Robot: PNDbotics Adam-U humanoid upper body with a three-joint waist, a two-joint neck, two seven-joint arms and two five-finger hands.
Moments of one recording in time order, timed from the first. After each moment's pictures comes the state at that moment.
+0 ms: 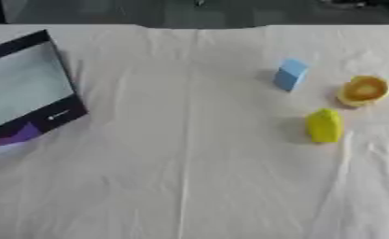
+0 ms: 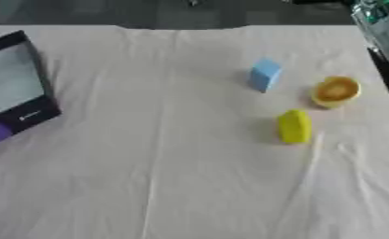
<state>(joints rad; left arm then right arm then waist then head) -0.28 0.34 0.13 -1.58 0.31 -0.03 0.37 -0.99 -0.66 0.25 -1.15 0.19 0.33 0.35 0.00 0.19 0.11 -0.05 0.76</state>
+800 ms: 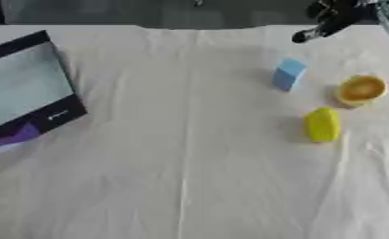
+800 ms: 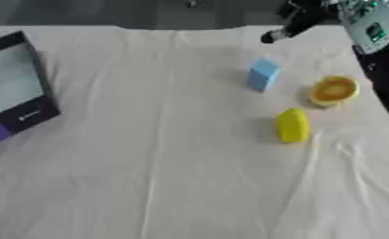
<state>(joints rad) -0.28 0.34 0.13 -1.57 0.31 -0.03 0.37 -1.08 -0.61 0.26 -0.91 0.47 0.13 0.69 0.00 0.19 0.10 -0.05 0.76</state>
